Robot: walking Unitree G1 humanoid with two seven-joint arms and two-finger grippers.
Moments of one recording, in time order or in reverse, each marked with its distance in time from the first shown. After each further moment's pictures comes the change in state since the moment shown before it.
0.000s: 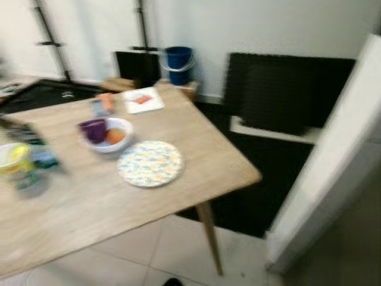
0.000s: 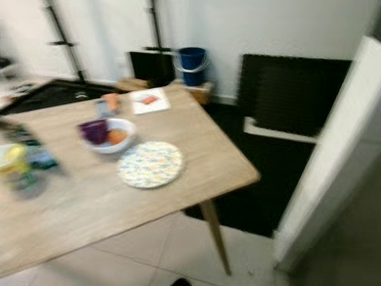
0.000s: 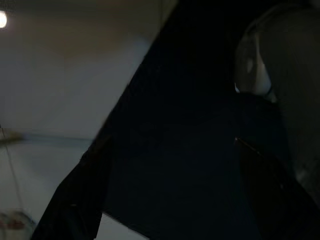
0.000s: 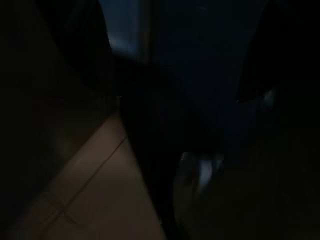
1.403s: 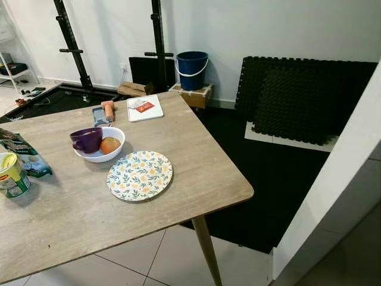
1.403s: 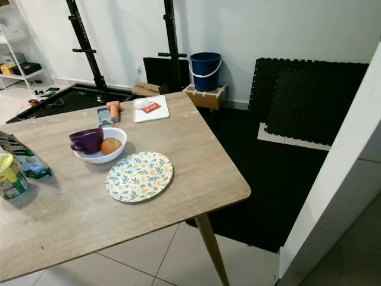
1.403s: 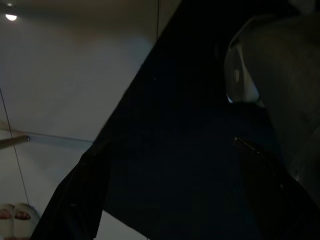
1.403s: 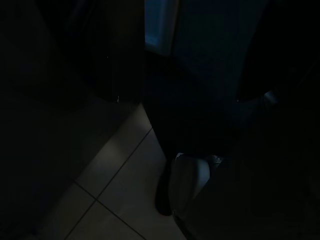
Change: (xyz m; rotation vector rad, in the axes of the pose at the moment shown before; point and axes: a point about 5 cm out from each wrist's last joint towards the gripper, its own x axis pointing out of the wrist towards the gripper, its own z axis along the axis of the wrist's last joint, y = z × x) left arm -0.001 0.008 0.000 -0.007 -0.023 0.051; right arm 0.001 0.003 -0.002 -0.003 -0.002 0.003
